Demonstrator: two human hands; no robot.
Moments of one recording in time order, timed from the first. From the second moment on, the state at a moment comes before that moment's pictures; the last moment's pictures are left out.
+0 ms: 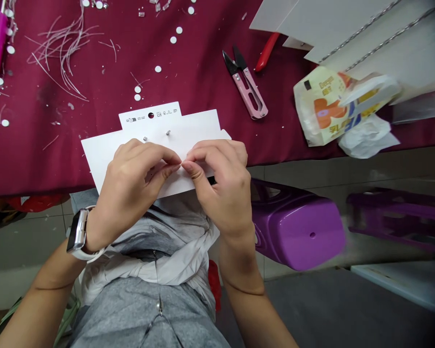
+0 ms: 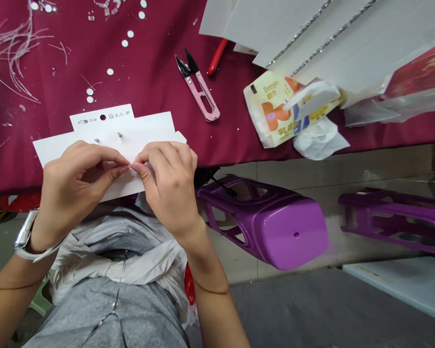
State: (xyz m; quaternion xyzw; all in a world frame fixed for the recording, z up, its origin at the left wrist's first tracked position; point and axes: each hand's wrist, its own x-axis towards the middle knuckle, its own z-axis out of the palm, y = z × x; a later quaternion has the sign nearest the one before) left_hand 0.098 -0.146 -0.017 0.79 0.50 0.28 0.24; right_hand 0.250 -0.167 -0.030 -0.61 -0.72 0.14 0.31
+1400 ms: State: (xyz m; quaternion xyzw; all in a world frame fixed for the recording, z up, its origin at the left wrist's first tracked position) left_hand 0.092 -0.145 -0.011 0.88 0.41 0.23 0.10; right_hand 0.269 -0.158 -0.025 -0.52 -0.80 0.13 0.27
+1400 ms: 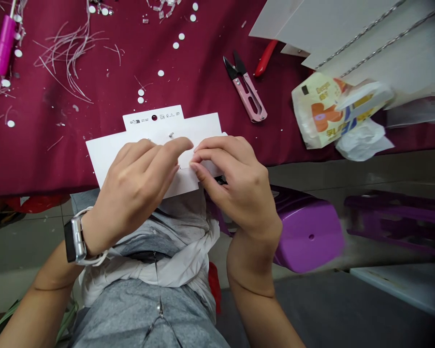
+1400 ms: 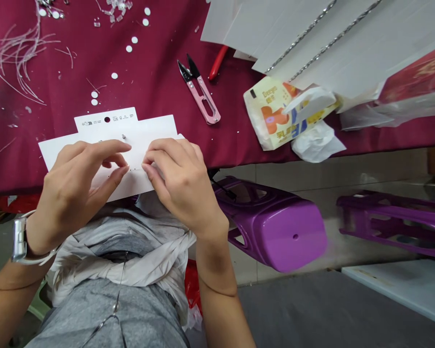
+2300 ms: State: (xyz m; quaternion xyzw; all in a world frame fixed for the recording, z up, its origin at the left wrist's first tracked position) left_hand 0.102 -0.138 -0.013 0.81 0.44 0.26 0.28; right_hand 0.262 -0.147 -0.035 -0.51 -0.79 0.14 0.30
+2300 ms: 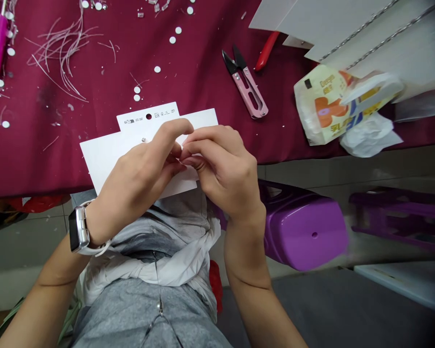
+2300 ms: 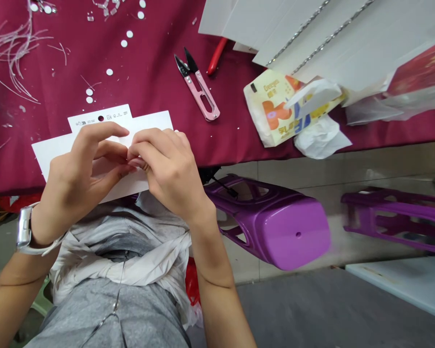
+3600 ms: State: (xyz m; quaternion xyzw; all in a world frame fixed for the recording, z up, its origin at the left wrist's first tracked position) left_hand 0.098 -0.142 -0.023 0.81 0.46 0.29 0.21; right_hand 0.272 -0.149 -0.027 -0.49 -0.78 0.24 0.30
